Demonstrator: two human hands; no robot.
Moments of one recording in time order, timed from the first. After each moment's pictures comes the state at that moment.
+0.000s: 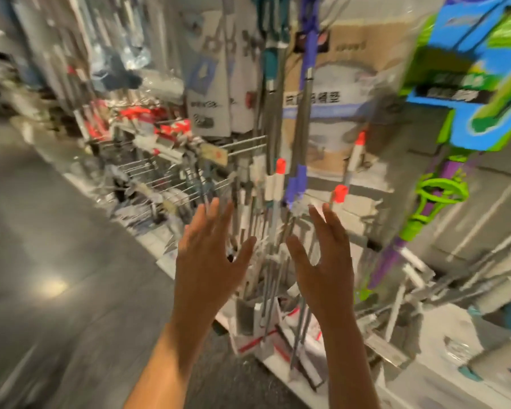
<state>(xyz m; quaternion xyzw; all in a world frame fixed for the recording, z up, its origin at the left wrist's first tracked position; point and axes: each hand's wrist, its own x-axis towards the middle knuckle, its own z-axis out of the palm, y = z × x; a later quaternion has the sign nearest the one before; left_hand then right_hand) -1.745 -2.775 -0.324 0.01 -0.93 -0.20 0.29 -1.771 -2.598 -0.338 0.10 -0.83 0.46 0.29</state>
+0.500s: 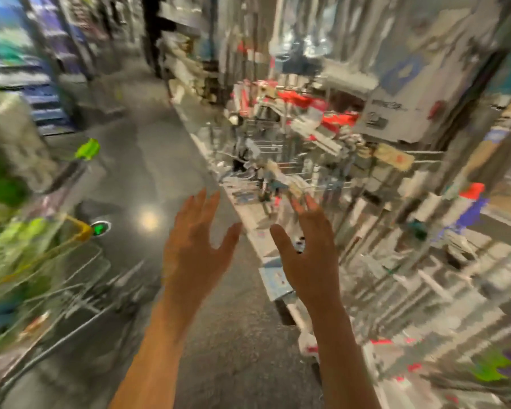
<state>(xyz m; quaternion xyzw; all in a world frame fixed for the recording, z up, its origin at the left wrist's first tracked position) -1.578 -3.027 -0.341 0.24 -0.86 -0.24 0.37 -1.681 -2.879 -0.340 0.34 -0.80 0.46 0.15</state>
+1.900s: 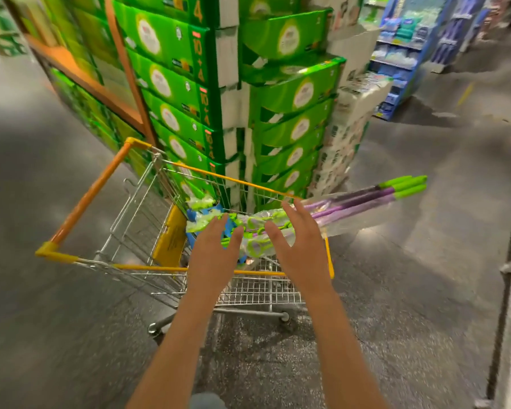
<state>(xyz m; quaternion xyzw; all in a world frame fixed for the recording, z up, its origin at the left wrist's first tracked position) -1.362 -3.531 -0.440 0.74 -0.48 -0.25 0.39 -1.520 -3.563 -0.411 0.71 -0.55 0.34 -0.27</state>
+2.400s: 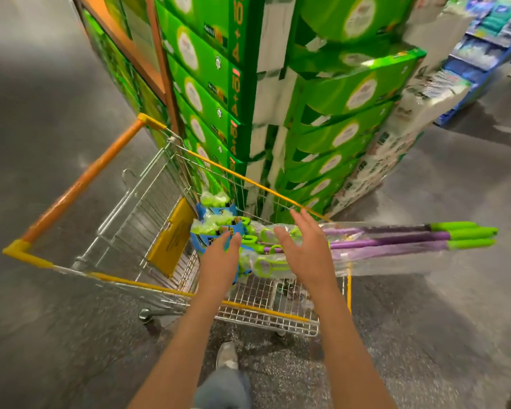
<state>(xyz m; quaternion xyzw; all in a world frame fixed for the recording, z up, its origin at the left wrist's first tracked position) -1.320 -3.663 -0.533 0.77 -0.32 -0.35 0.42 -1.474 -3.734 -0.470 0.74 -0.53 0.23 -0.33</state>
